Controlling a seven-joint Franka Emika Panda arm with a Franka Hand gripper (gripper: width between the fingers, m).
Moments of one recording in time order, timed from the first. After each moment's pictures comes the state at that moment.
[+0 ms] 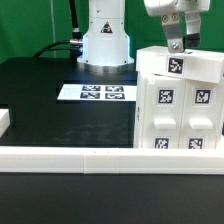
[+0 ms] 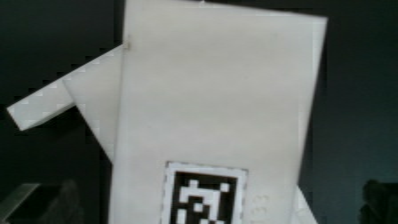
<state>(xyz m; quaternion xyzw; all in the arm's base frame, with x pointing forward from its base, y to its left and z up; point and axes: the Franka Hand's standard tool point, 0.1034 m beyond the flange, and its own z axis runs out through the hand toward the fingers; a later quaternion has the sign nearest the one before) 0.622 0.085 0.177 -0.52 0.85 0.02 0.13</state>
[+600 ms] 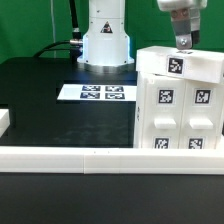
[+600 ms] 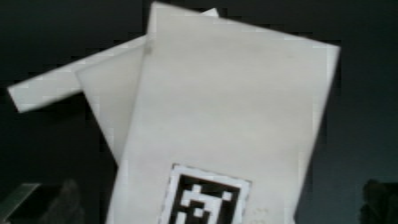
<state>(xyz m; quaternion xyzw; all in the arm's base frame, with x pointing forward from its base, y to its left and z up) 0.619 0.085 0.171 -0.65 0.76 0.03 0.11</state>
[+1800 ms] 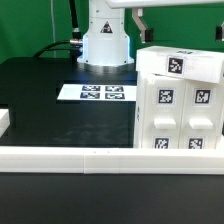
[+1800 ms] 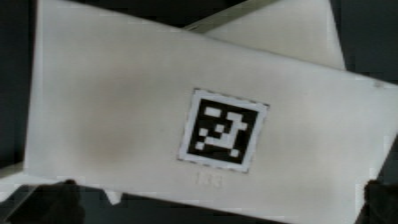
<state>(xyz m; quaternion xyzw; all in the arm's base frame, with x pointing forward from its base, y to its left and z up) 0.628 0.077 0.181 -0.99 0.10 -0.01 0.03</state>
